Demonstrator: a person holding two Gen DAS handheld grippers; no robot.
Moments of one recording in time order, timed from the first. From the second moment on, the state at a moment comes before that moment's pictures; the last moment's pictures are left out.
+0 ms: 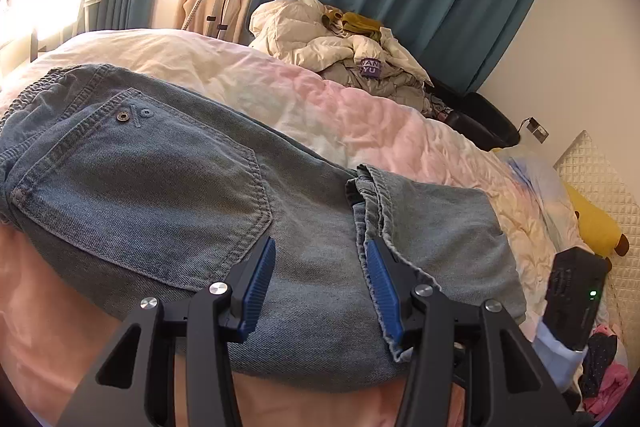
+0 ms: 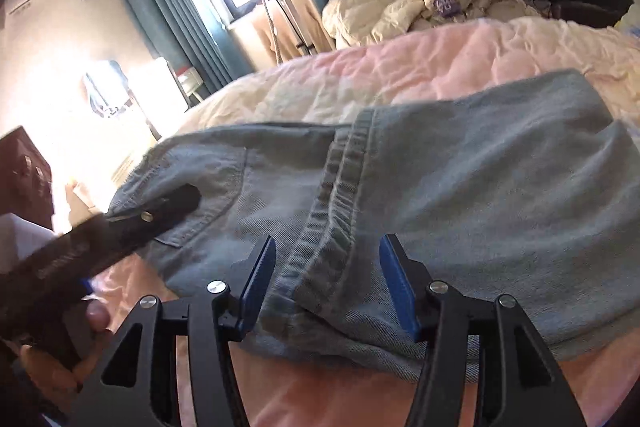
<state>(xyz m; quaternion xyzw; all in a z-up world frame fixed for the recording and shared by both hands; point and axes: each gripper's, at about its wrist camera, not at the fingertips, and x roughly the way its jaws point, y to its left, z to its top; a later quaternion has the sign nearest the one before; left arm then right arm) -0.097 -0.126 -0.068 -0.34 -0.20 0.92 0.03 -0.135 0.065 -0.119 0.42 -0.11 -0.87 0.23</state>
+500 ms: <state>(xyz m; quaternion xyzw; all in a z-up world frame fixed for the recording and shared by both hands) -0.096 -0.119 -0.068 -0.34 -0.19 0.92 0.05 -0.123 0.057 -0.104 0.41 -0.08 -0.87 0.25</state>
